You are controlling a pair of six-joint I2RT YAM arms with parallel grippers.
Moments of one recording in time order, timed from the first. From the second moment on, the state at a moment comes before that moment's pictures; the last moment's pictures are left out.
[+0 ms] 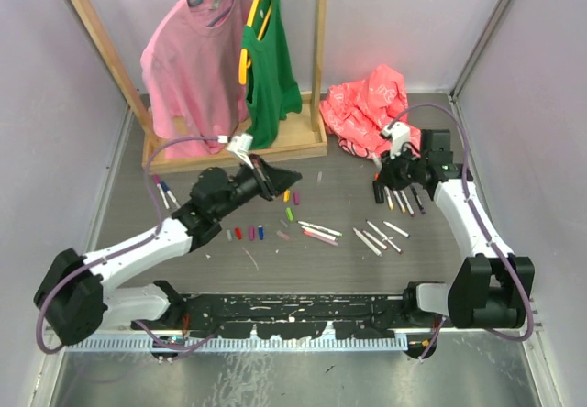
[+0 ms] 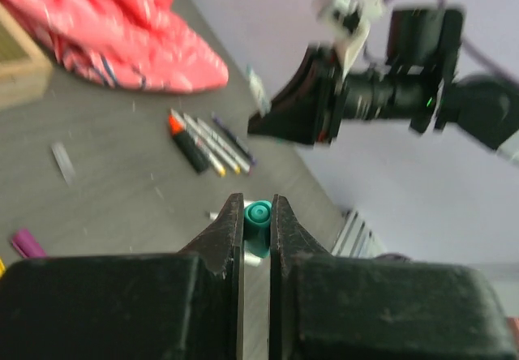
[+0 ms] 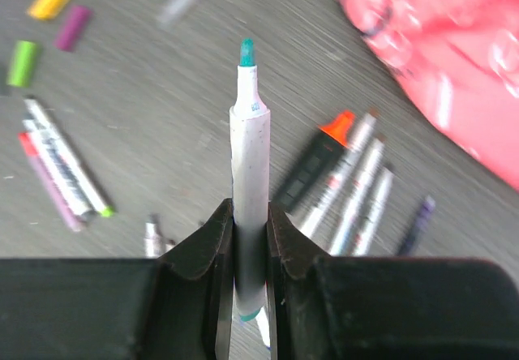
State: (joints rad) left arm -0.72 1.14 0.68 0.54 0.16 -0.74; right arm 0.02 1.25 0.95 -0.51 -0.51 -0.42
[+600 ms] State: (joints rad) left arm -0.87 1.80 1.15 0.19 0.03 -0.65; right arm -0.37 1.51 0.96 -0.54 -0.29 -0.54
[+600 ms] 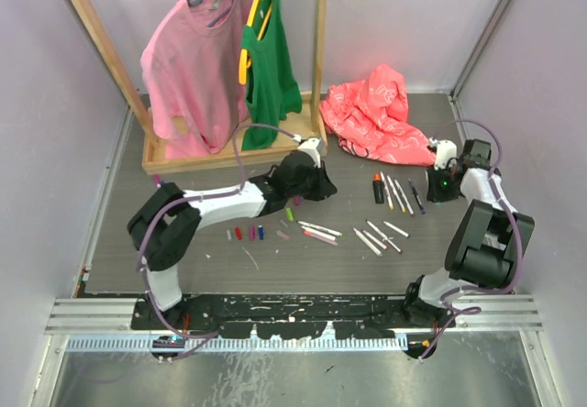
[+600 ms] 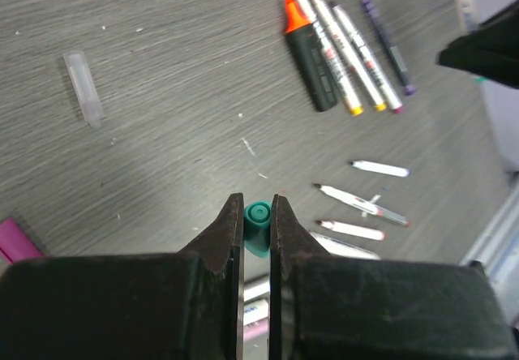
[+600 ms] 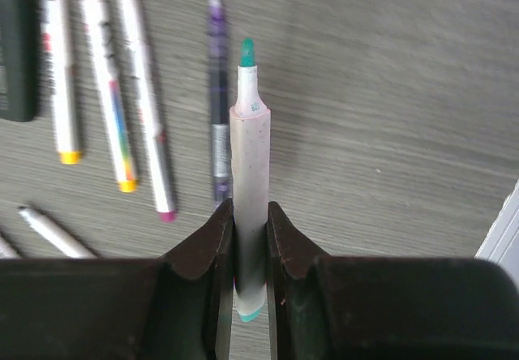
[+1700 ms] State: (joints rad) left arm -0.90 2.27 1.82 -0.38 -0.24 -0.47; right arm -0.46 1.74 1.03 -0.56 -0.41 -0.55
